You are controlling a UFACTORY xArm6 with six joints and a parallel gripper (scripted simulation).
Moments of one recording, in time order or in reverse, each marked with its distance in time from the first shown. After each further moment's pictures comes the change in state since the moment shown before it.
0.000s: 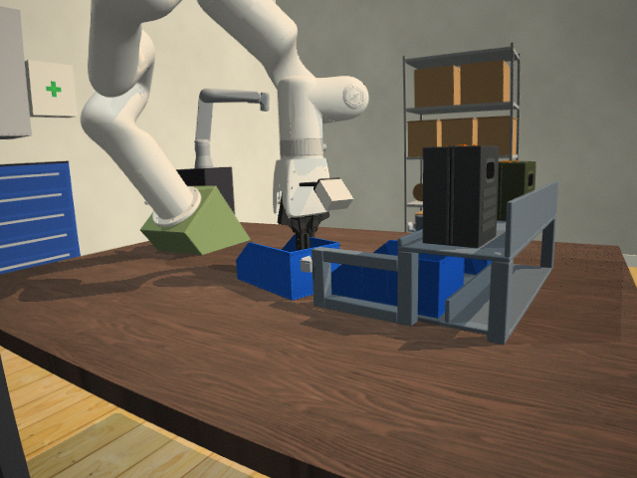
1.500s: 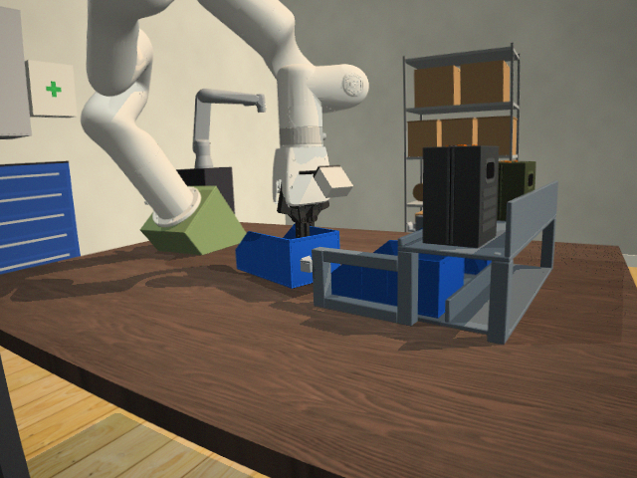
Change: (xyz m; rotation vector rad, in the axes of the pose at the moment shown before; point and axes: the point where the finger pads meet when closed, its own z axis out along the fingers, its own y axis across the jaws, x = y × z) arm 0.000 0.000 -0.019 0.001 0.001 0.001
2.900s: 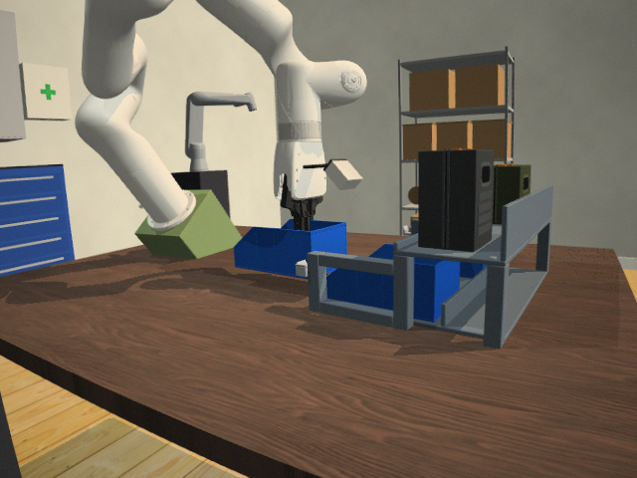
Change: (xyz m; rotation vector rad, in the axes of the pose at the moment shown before) arm -0.006 -0.013 -0.015 -0.001 -0.001 -0.248
